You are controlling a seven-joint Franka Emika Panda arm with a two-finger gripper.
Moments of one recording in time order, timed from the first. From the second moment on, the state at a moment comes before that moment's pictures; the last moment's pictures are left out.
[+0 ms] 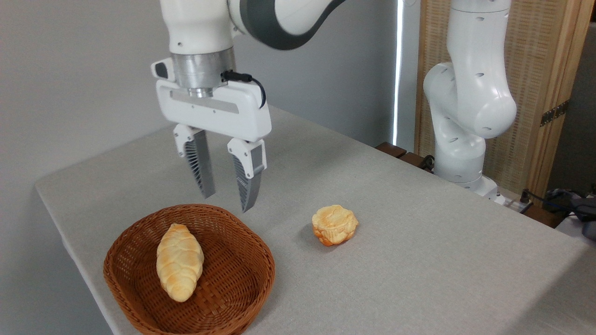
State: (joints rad) arm -0.43 -0.05 0.28 -1.87 0.06 1.92 0.36
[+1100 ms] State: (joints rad) arm -0.41 -0.09 0.37 -1.87 -0.04 1.81 0.72
